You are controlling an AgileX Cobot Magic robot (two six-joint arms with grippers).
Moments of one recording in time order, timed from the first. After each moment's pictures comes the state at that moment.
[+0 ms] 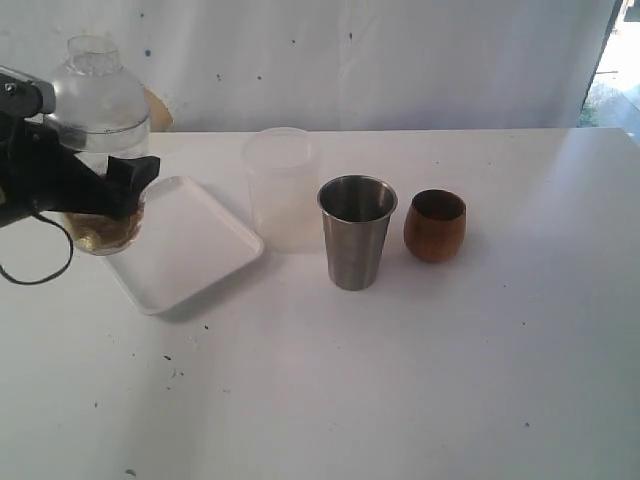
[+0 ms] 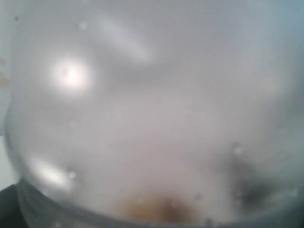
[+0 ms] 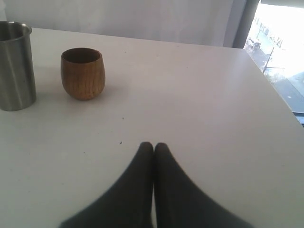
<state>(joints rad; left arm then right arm) -0.20 1.51 -0.69 0.45 -0.46 -0.21 -0.05 0.00 -0.01 -0.13 0.32 0.06</state>
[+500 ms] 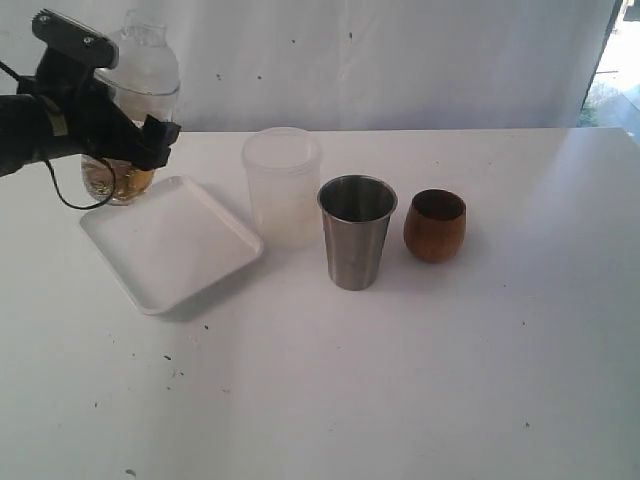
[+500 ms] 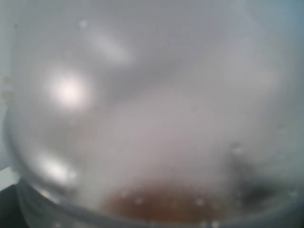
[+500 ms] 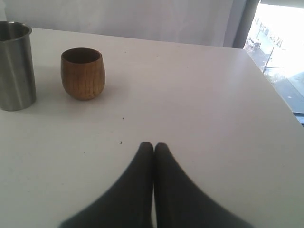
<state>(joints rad) -0.22 1.77 -1.07 0.52 -0.24 -0.17 -0.05 0.00 -0.01 -0.13 0.32 0.06</state>
